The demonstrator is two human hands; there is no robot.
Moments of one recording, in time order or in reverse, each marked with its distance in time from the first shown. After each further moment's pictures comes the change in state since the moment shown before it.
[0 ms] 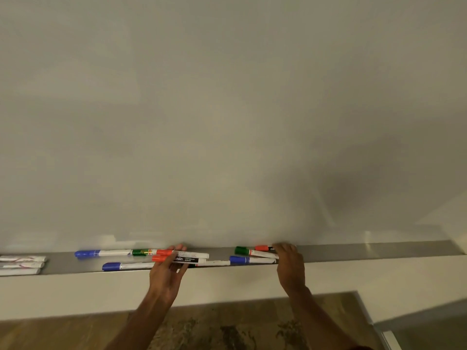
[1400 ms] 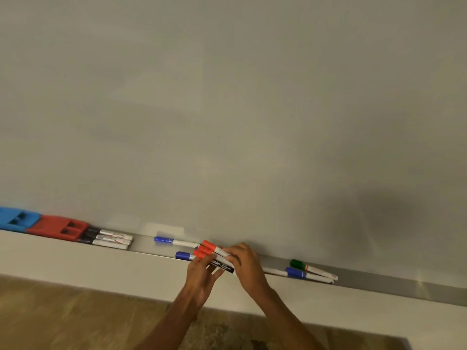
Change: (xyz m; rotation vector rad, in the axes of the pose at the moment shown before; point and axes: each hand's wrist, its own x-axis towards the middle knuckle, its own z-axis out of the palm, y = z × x) left_hand -0.029 0.064 -0.039 0.105 -0.047 0.055; right_hand -0.025 -0.267 0.005 0.569 -0.279 -0.331
